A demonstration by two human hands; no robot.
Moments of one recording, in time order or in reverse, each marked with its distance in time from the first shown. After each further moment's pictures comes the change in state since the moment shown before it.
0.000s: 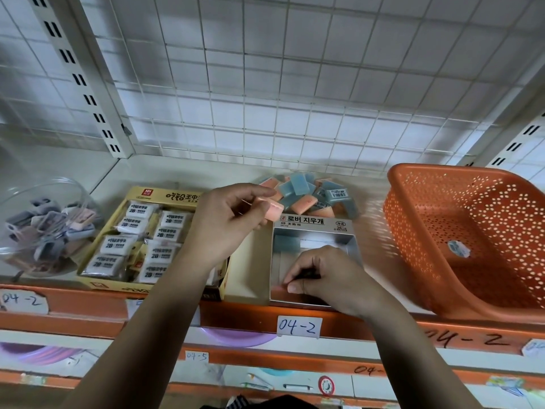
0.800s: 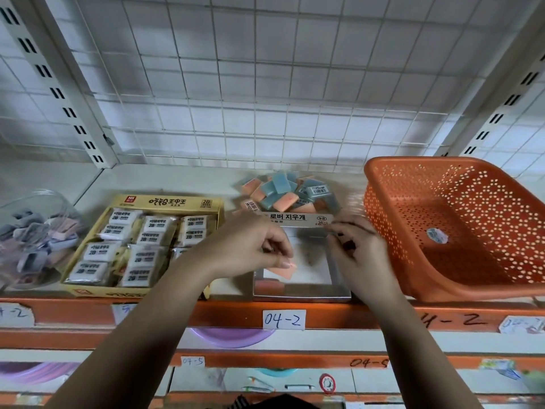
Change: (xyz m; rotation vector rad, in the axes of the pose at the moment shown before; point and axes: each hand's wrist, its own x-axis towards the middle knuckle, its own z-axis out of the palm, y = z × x) left_hand 0.000 0.020 0.028 0.505 -0.677 0.090; right_hand -0.018 0.053 -0.019 -0.217 0.832 -0.243
